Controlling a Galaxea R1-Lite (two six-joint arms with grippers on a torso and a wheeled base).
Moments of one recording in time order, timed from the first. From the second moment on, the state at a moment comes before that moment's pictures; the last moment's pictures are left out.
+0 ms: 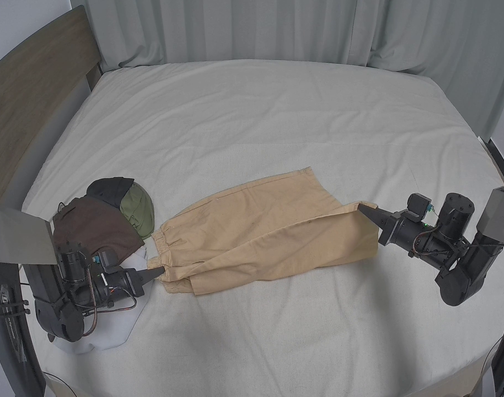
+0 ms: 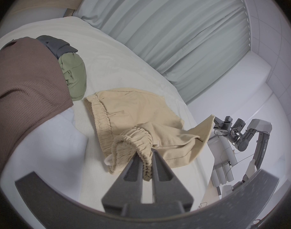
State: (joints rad) left arm -0.03 2.27 -0.36 -1.55 -0.67 -0.40; right arm 0.19 2.11 -0.56 -1.54 0.48 0.33
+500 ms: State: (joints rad) left arm -0.02 2.26 -0.38 -1.55 -0.66 -0.42; right arm 0.20 2.12 -0.66 -1.54 0.47 0.32
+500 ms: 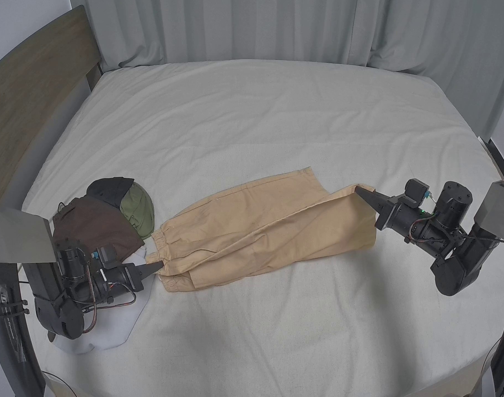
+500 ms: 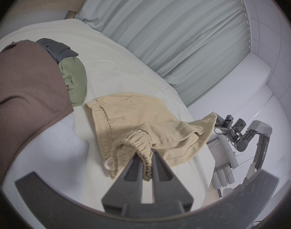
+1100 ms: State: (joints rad) left arm -0.01 2.26 -0.41 -1.55 -0.63 -0.44; right arm 0.21 2.19 -0.84 -1.54 0.47 0.32
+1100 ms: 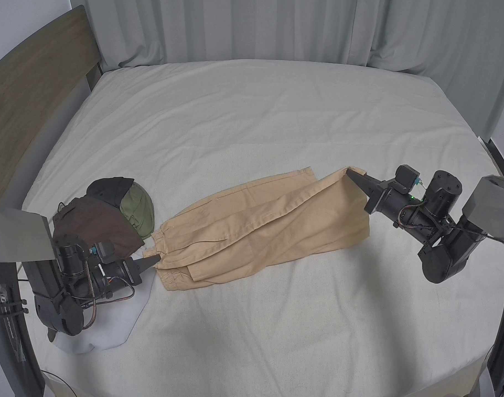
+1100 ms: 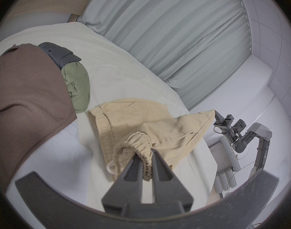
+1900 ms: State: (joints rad) left arm -0.02 2.27 -0.47 -1.55 -0.55 -0.52; right arm 0.23 2.31 -1.07 -1.52 0.44 0.32
